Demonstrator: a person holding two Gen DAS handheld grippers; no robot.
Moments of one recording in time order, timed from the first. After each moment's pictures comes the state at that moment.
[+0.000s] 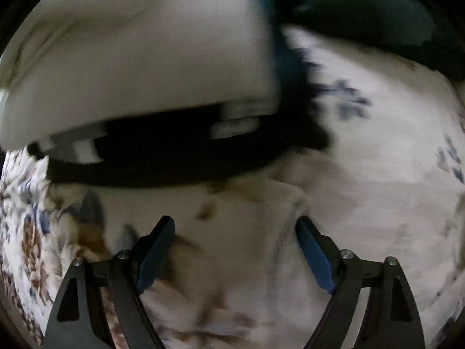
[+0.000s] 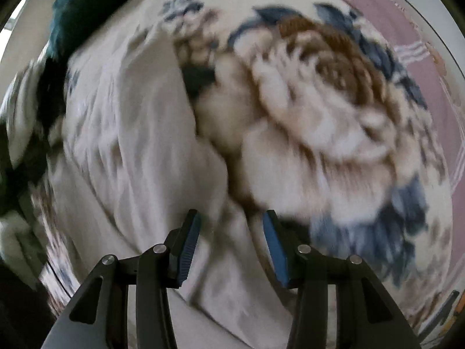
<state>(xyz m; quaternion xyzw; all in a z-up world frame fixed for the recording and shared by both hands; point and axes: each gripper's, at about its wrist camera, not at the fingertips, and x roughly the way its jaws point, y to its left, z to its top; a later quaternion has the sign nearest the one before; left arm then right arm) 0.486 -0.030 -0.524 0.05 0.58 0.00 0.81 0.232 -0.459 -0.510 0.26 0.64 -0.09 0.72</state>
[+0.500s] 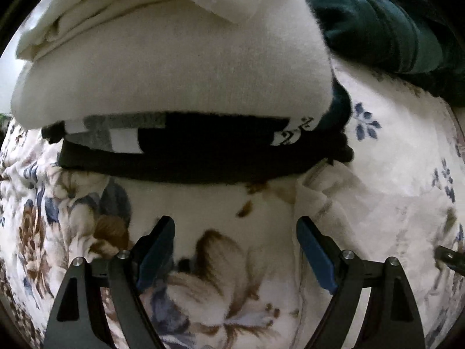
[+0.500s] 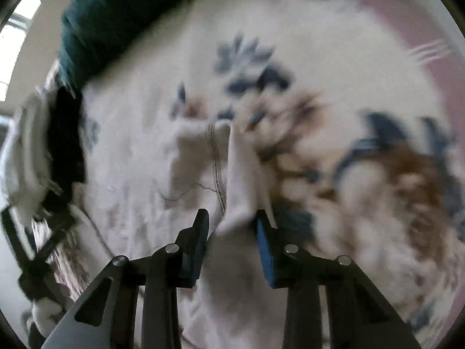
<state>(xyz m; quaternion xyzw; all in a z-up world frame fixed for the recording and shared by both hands) 0.473 0.018 -0.505 0.00 0.57 0.00 0.82 0.368 -0.436 -0.518 0.25 0.64 -0.03 0.72</state>
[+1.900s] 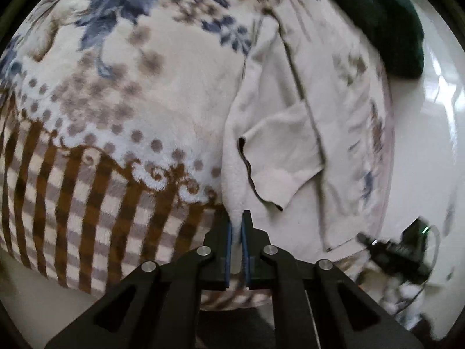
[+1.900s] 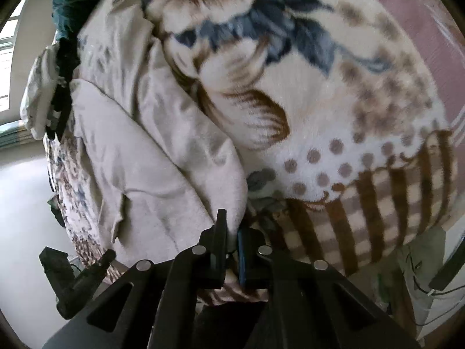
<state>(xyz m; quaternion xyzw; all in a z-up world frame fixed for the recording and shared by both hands) 0.090 0.056 -0.463 -0.27 0.68 -0.10 0.67 -0.004 -0.471 -0.472 0.36 0.69 -0.02 0.63</state>
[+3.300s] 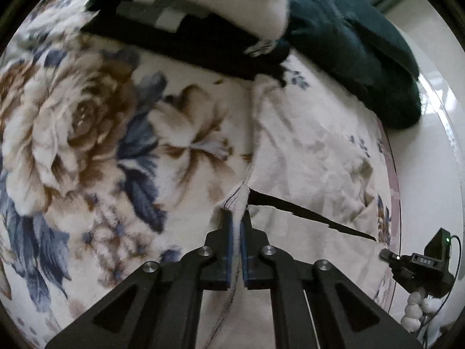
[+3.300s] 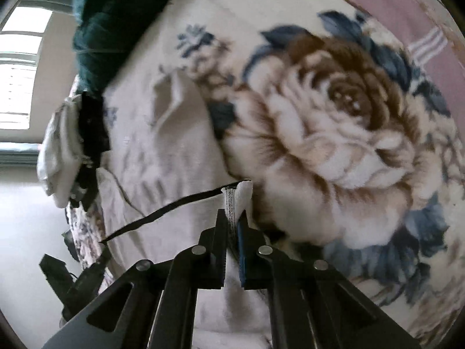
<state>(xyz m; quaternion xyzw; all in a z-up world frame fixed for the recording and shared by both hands) 0.312 0.041 -0.501 -0.21 0.57 -0.08 0.79 0.215 -0.480 -0.481 0.38 0.59 -0.02 0.71</state>
